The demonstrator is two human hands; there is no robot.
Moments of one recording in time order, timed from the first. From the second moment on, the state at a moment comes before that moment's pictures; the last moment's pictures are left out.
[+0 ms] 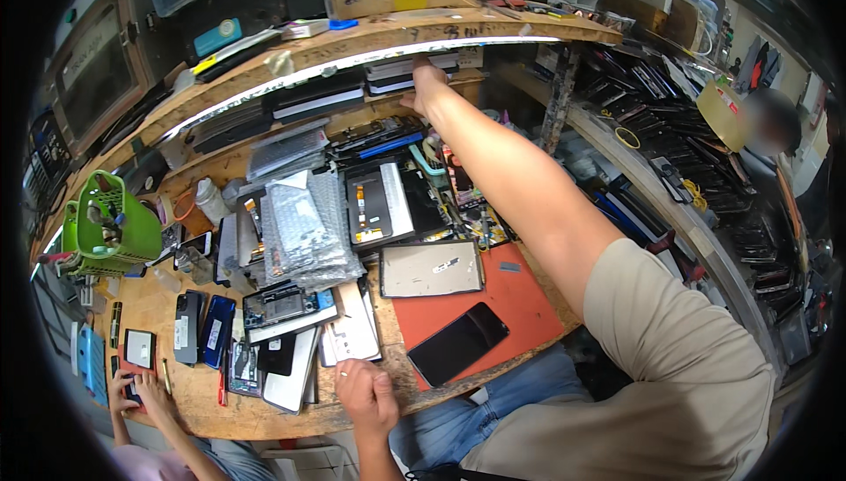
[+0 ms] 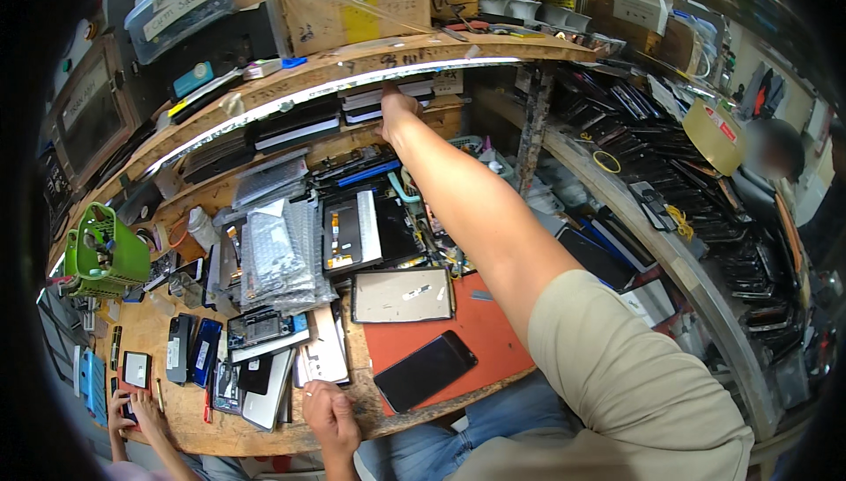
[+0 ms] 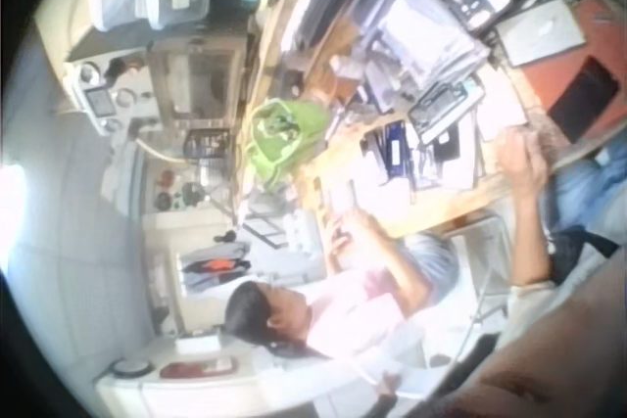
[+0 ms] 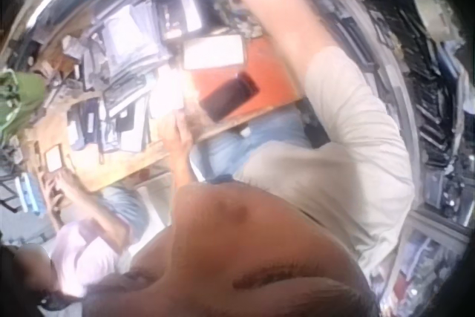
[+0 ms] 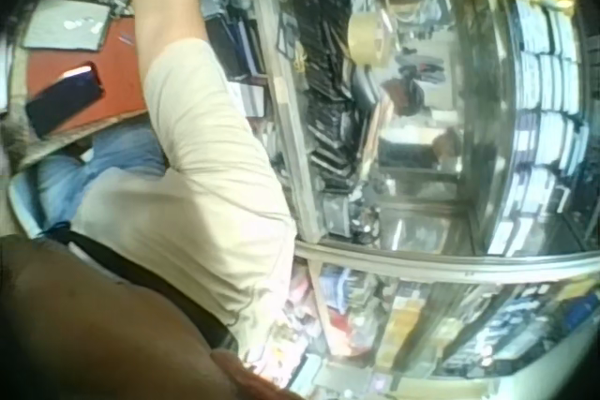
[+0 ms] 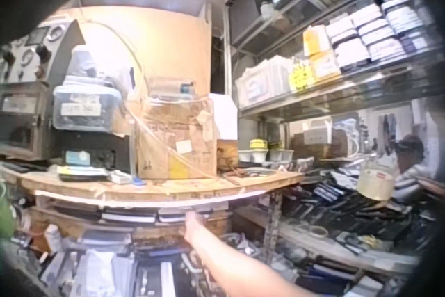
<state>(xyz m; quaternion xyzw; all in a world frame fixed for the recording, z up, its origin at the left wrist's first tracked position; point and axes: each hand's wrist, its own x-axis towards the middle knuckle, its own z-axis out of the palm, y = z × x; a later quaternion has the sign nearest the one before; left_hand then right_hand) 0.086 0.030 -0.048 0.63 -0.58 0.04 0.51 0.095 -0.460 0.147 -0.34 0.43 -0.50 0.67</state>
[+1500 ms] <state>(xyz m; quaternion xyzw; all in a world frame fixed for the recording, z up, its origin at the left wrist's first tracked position) 0.066 0.006 -0.021 0.68 -0.67 -0.03 0.29 -0.158 -0.301 0.079 -0.41 0.22 -0.45 0.76</state>
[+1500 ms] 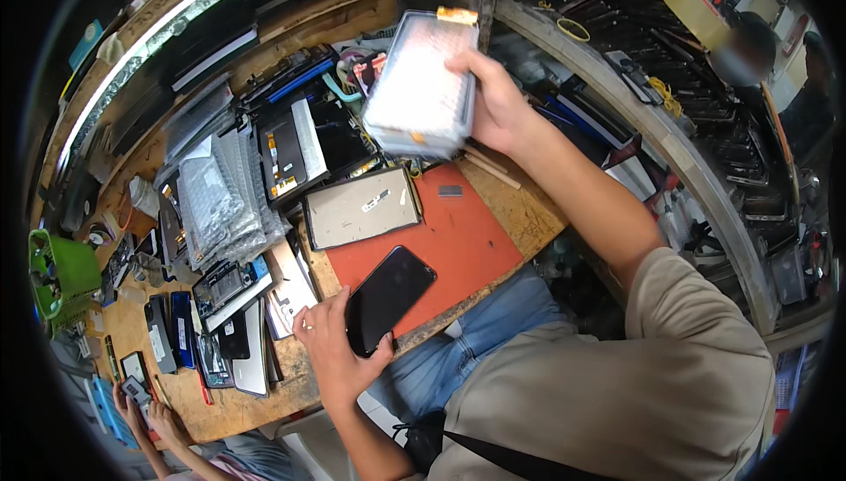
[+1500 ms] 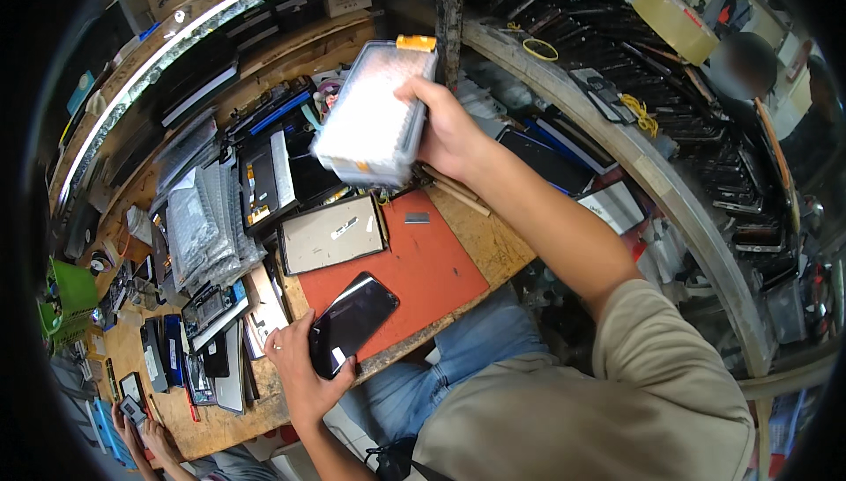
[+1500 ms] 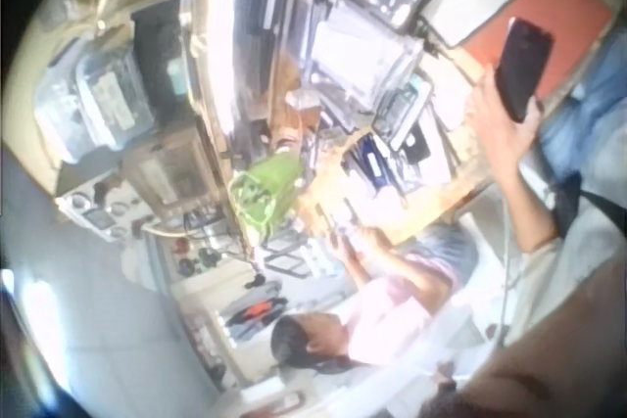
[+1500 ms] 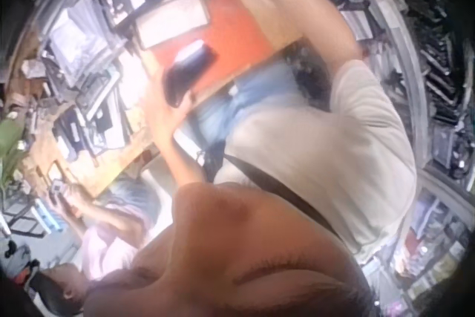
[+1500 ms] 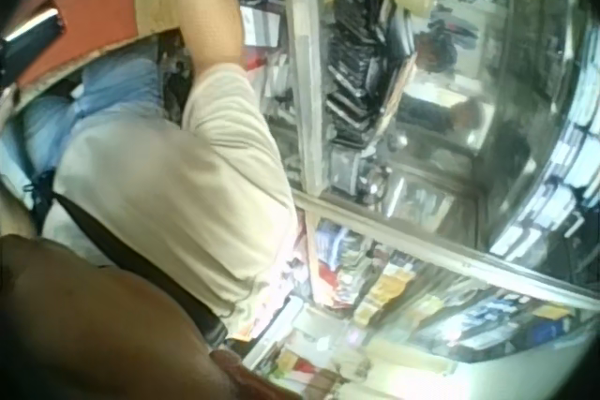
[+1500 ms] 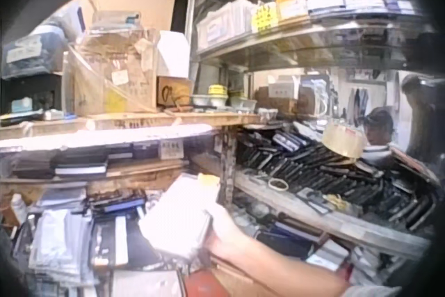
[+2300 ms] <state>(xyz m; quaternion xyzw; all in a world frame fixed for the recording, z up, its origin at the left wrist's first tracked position) 0.114 -0.133 0.054 0.59 -0.62 -0.02 0.51 -0.260 -0.295 0.069 -0.83 0.38 0.02 0.40</state>
